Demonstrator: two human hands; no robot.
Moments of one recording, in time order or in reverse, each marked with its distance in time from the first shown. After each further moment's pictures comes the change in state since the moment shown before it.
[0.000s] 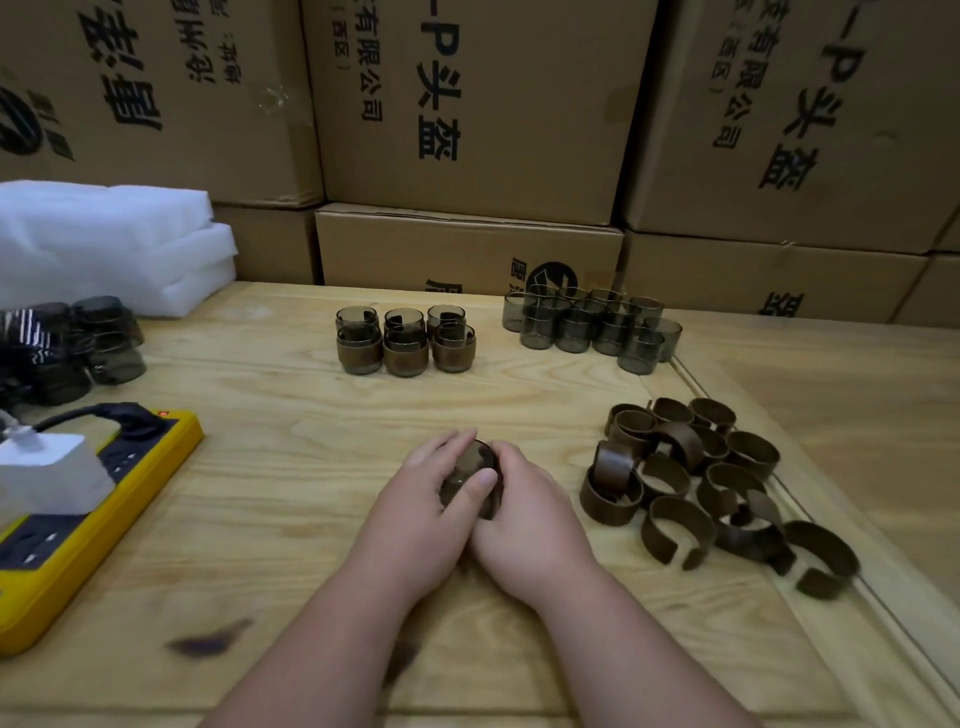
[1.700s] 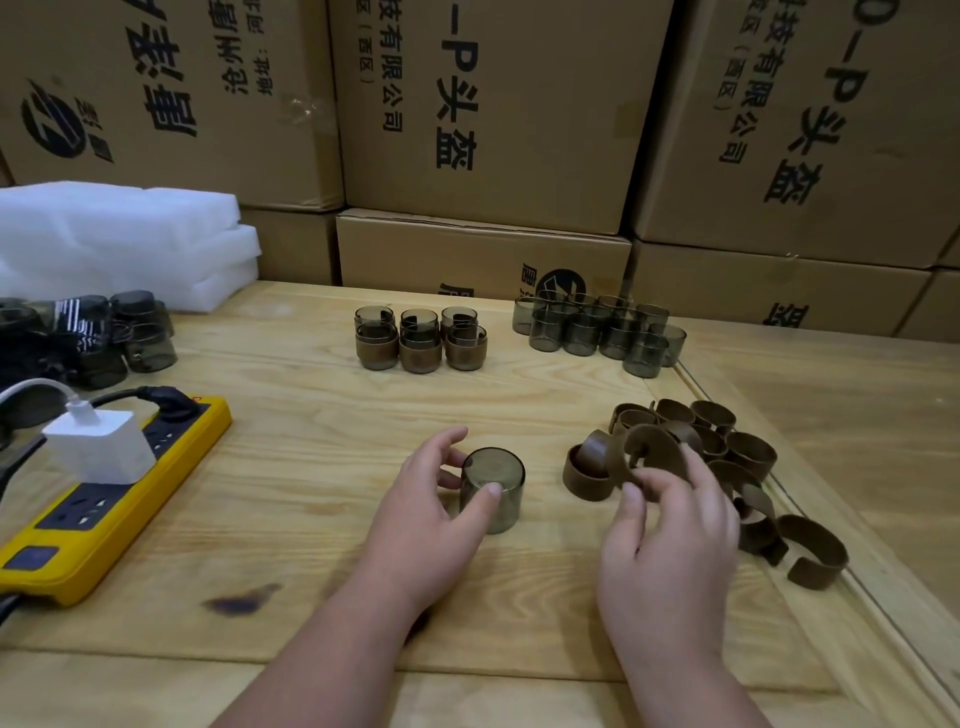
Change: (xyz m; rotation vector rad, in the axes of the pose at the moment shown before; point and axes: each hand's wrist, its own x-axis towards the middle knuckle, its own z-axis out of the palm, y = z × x) left_hand -0.027 -0.004 0.003 -0.219 0.114 -0.057; right_hand -0.067 0.031 -0.035 -0.074 0.708 0.082
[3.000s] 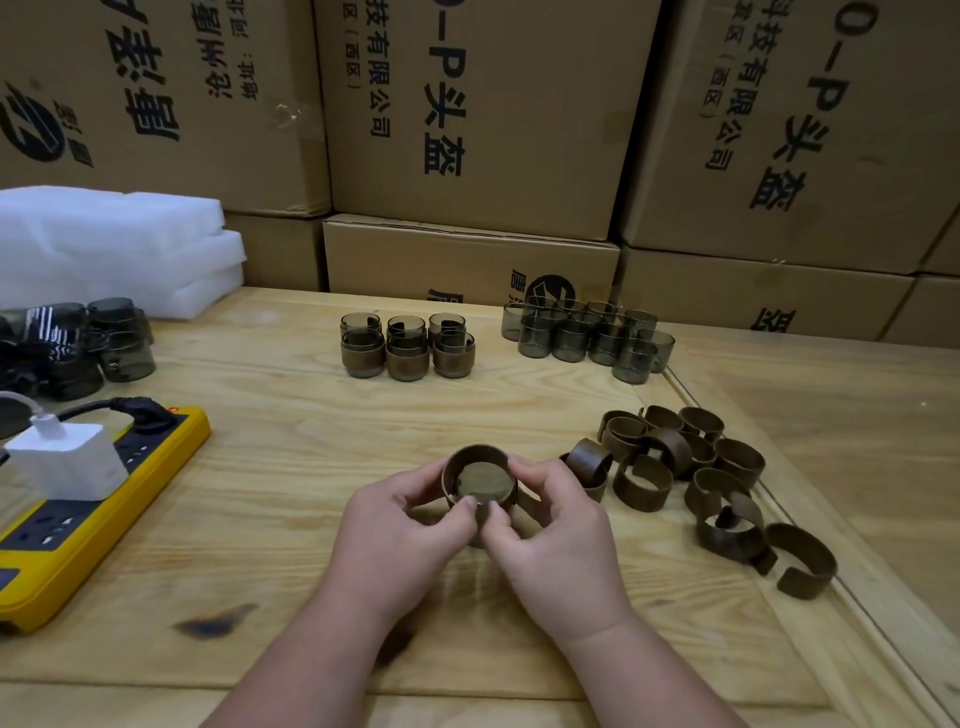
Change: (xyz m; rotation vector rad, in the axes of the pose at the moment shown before) left_hand -0.008 0.022 -0.010 -0.151 0.028 0.039; right_hand 0.005 -0.014 0.045 0.600 -0.412 -0.110
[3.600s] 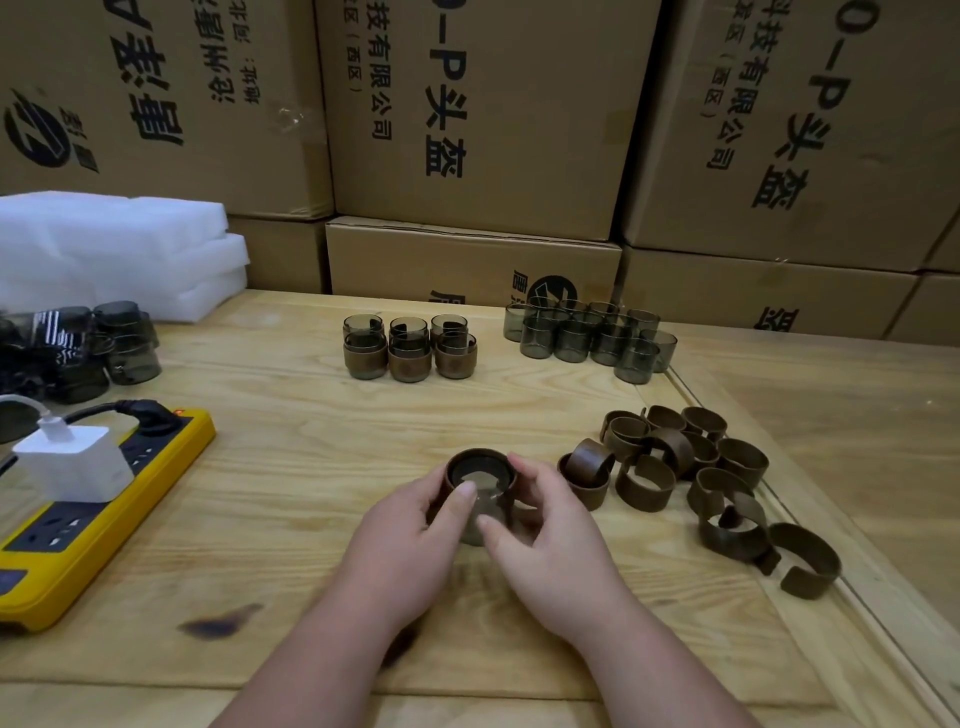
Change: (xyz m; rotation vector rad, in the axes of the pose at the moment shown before) left_hand 0.002 -0.005 -0.004 0.306 -0.161 -0.075; right_hand 0.005 0.002 -0.007 -0.027 -0.225 0.205
